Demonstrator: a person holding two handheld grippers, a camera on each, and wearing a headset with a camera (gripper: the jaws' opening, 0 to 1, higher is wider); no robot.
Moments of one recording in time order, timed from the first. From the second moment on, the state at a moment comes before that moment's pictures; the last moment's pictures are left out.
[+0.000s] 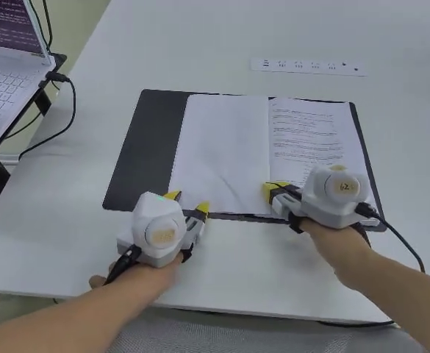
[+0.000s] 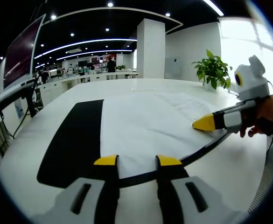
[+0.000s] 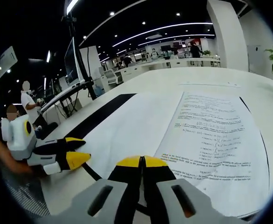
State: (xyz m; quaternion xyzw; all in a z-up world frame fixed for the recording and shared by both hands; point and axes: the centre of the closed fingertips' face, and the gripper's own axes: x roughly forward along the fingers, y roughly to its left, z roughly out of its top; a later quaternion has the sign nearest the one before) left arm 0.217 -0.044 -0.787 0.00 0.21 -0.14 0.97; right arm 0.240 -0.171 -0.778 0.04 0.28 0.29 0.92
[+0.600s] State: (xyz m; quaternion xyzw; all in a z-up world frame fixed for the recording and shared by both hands) left arm 0.217 -0.045 -0.787 0.01 0.21 -0.14 0.97; right arm 0.189 -0.170 -0.782 0.06 0.30 0.31 0.90
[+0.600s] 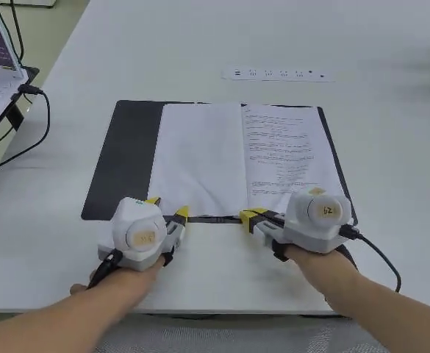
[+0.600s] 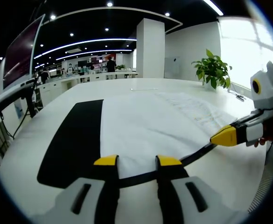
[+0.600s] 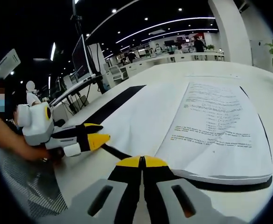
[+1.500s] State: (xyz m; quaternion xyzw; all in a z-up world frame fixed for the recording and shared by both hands) left arm 0.212 -0.061 -0.786 0.01 0.25 -0.19 0.95; right arm 0.173 -0.205 -0.727 0.10 0.26 0.27 0.92
